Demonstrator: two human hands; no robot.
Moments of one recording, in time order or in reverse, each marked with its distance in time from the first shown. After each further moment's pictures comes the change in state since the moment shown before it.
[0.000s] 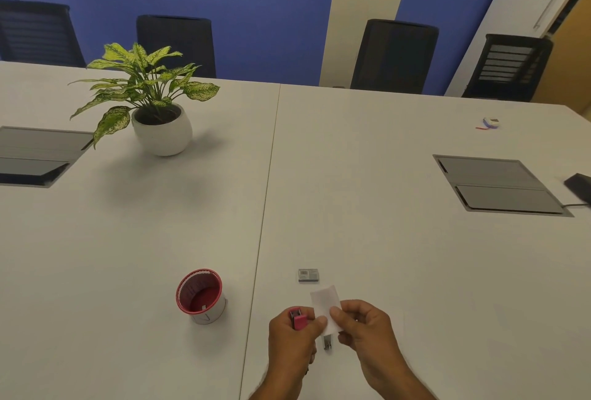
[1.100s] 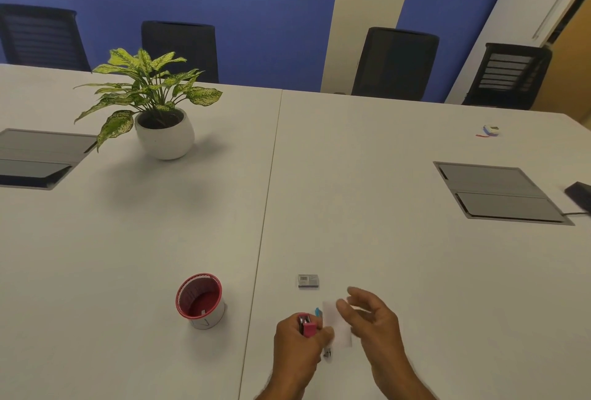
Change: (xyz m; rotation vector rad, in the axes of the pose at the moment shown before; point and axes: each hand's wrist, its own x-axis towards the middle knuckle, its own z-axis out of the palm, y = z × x) left_hand -0.001 0.004 0.006 0.156 -0.012 0.000; right_hand 0.000 -0.014 -0.002 -0.154 0.155 -0.104
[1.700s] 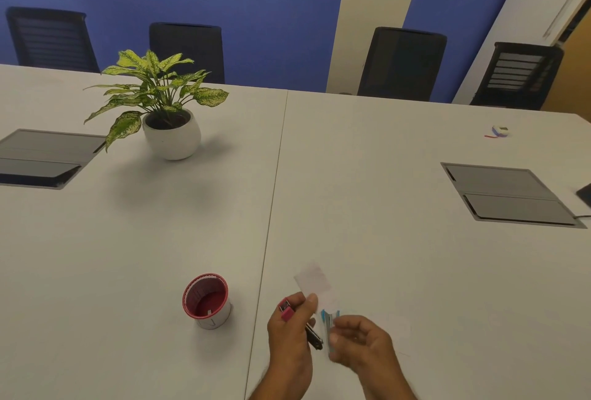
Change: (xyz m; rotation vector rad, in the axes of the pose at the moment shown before) left_hand 0.011 0.011 -0.004 -0.665 0.096 -0.081; right_hand -0.018 0.011 0.012 0.172 -0.218 0.119
